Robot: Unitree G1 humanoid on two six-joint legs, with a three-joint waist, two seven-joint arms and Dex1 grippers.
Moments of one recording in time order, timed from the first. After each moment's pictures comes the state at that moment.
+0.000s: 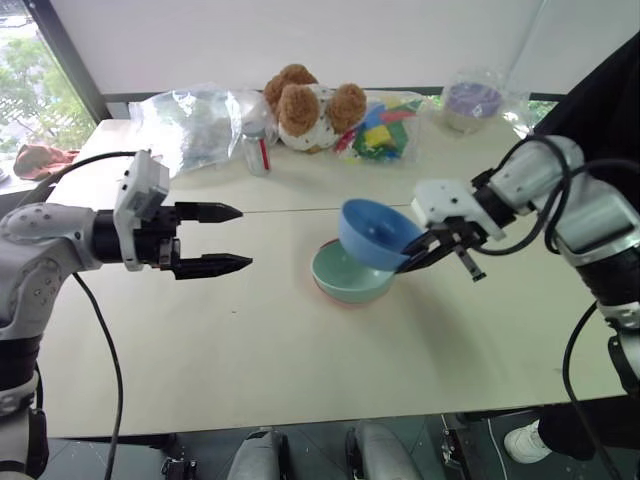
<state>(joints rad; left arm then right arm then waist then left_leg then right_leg) -0.51 0.96 0.17 -0.21 -0.73 0.69 -1.22 -1.04 -0.97 0.52 0.05 0.28 0.23 1.61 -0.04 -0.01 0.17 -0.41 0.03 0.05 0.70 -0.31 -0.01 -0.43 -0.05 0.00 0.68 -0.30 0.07</state>
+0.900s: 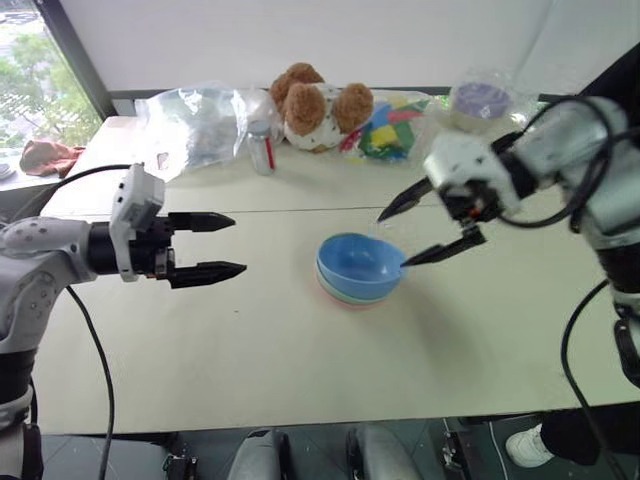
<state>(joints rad) -0.43 0.96 0.22 -0.23 -0.74 0.69 -1.20 -1.07 -1.02 0.29 -0.03 0.39 0.43 1.55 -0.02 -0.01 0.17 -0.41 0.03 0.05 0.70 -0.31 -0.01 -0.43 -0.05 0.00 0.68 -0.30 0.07</state>
